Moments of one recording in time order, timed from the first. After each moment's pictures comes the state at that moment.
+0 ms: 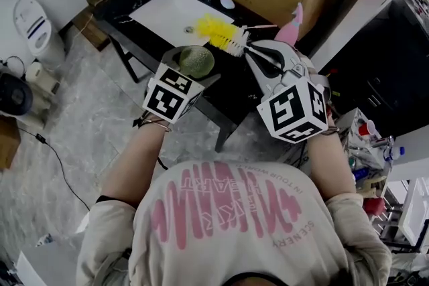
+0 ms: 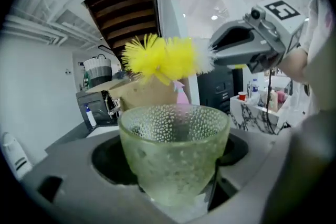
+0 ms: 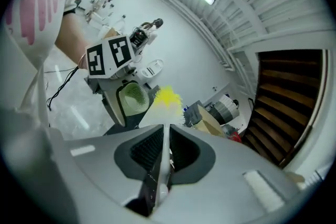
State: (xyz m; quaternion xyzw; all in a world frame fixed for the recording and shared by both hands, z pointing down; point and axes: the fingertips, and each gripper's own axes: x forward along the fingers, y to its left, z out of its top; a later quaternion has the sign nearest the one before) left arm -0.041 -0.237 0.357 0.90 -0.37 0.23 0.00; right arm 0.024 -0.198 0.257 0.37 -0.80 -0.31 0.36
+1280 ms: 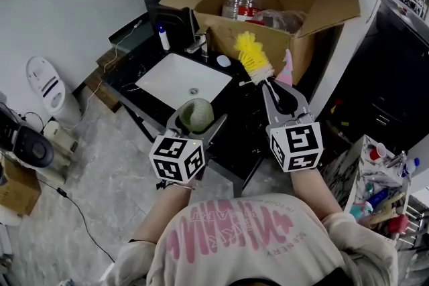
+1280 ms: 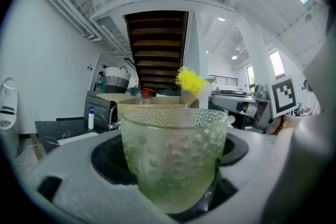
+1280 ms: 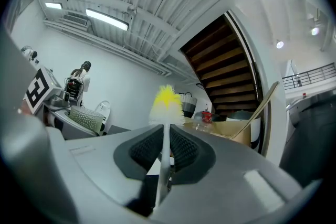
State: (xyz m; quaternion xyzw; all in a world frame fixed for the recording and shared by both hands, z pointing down) left arm -0.022 -0.256 0.280 0.90 -0.43 0.01 0.07; right arm 0.114 -0.256 0.216 0.57 -0.81 -0.11 0.03
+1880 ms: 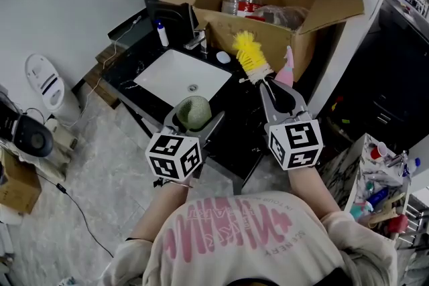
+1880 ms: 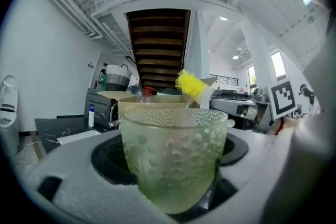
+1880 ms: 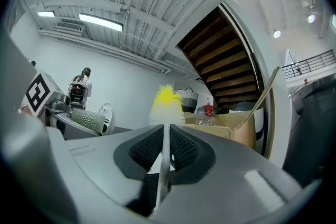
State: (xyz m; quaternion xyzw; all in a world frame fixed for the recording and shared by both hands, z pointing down) left arm -0.024 -0.267 0.283 0.90 -0.43 0.02 0.08; right arm 0.113 -0.270 0.228 0.57 -0.82 -0.07 0.02
